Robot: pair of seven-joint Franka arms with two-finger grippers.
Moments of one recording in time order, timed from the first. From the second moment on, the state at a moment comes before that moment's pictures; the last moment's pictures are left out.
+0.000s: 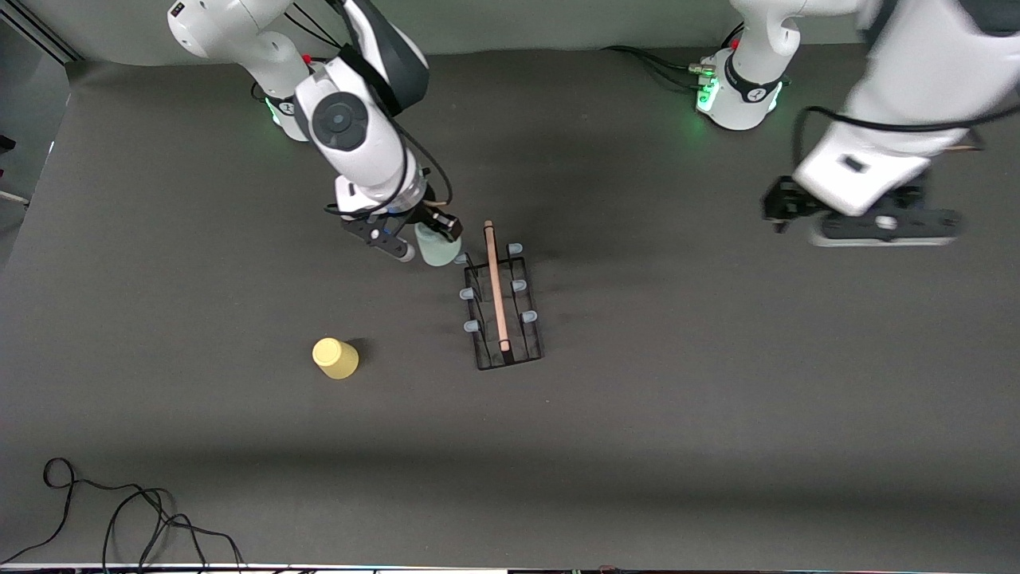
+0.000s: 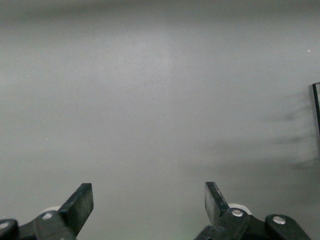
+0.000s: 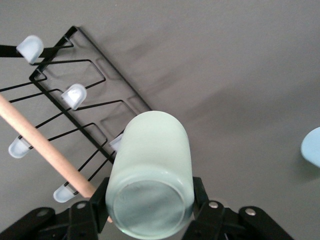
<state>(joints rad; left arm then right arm) -0.07 0.02 -0.19 -1.58 0.14 1.59 -0.20 0.80 0.14 -0.12 -2.04 0.20 2.18 1.12</state>
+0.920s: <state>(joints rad) 0.03 0.08 -0.13 -1.42 0.08 1.55 0.04 0.82 0.21 -0.20 -1.97 0.20 2.18 1.02</state>
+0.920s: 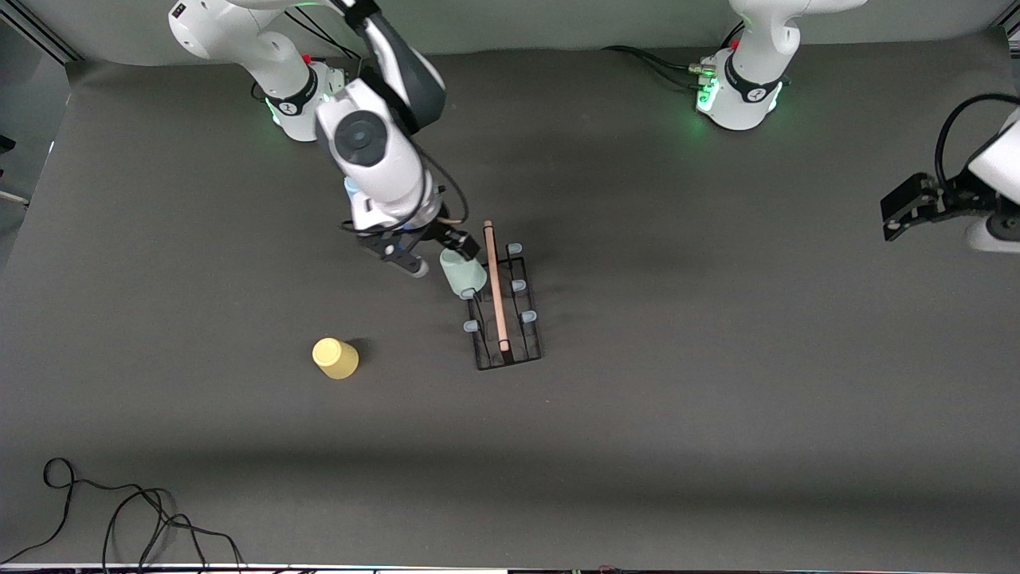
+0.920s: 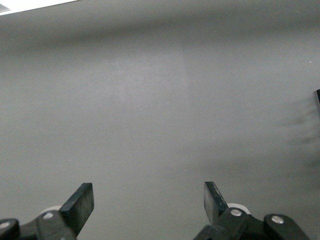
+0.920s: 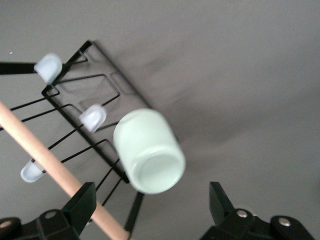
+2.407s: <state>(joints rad) 0.03 0.13 -0.14 -1.43 0.03 1.60 0.03 0.65 0.60 -0.48 -1.88 0.48 2.40 0.16</state>
